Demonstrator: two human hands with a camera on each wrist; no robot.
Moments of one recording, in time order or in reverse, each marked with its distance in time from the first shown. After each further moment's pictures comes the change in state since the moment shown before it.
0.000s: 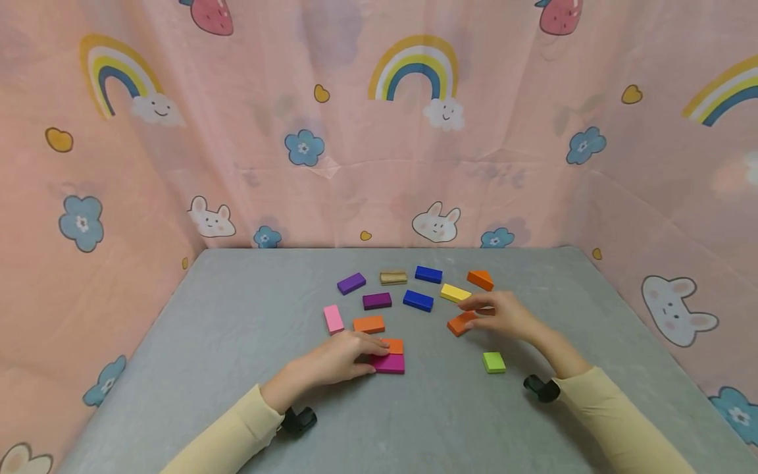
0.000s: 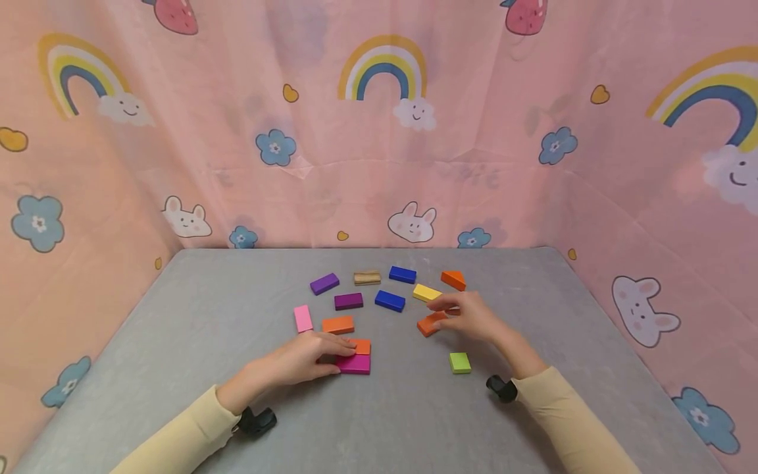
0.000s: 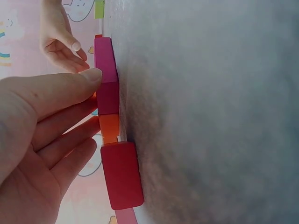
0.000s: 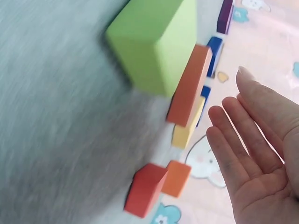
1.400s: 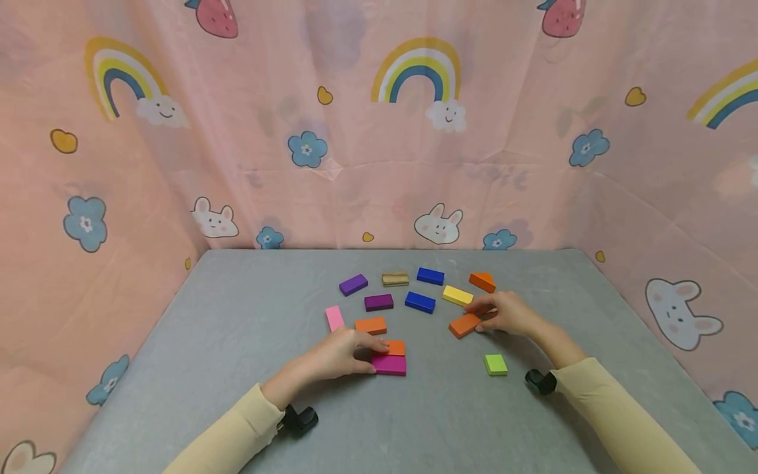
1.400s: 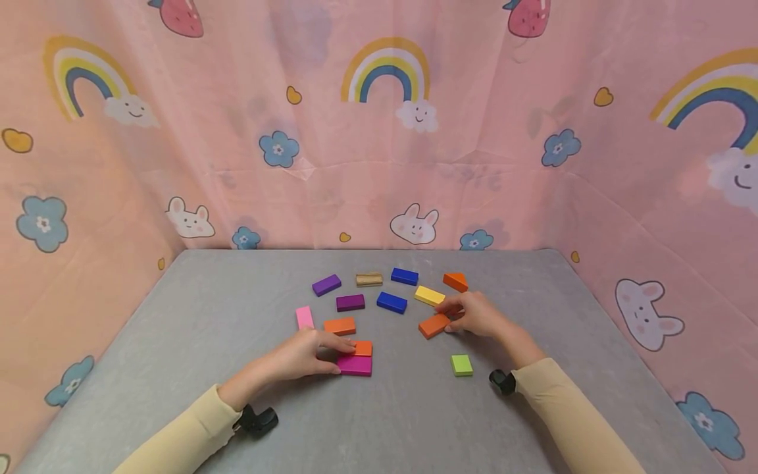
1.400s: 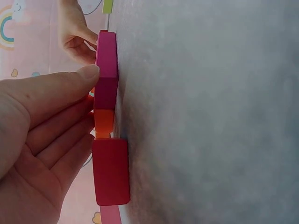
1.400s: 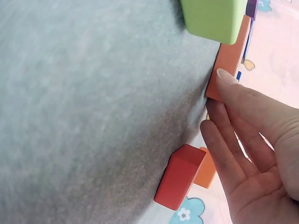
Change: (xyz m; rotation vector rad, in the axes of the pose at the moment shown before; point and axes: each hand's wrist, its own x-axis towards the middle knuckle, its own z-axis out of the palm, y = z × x) left_hand 0.000 -0.009 0.001 -0.237 0.020 -0.140; right_hand 0.010 0.023 -0.005 -0.051 -0.114 0.106
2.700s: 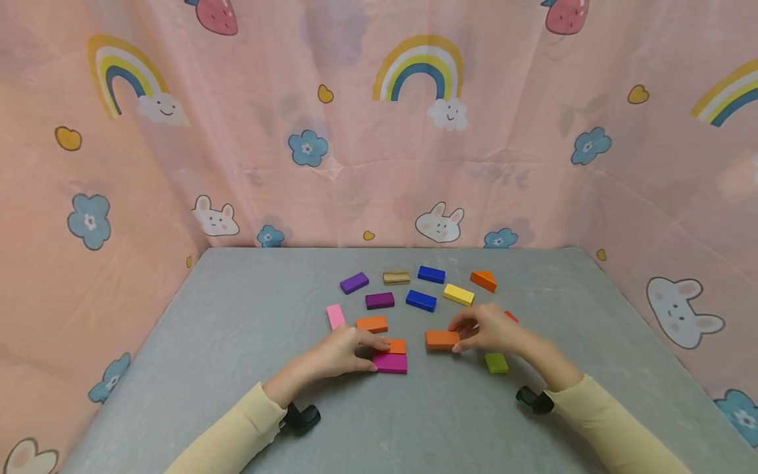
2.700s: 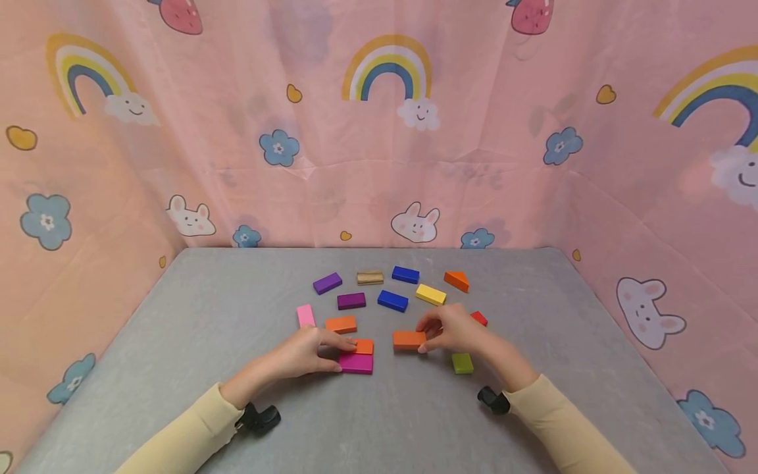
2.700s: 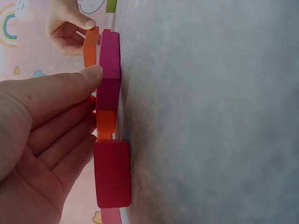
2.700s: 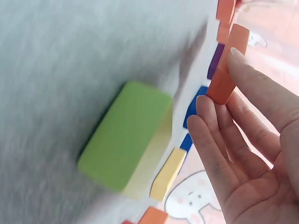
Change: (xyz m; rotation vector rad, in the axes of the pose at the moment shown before) left_hand 0.000 0.001 -0.001 -0.027 0.007 -0.013; right_hand -0.009 -0.050 0.024 -0.012 -0.025 -0.087
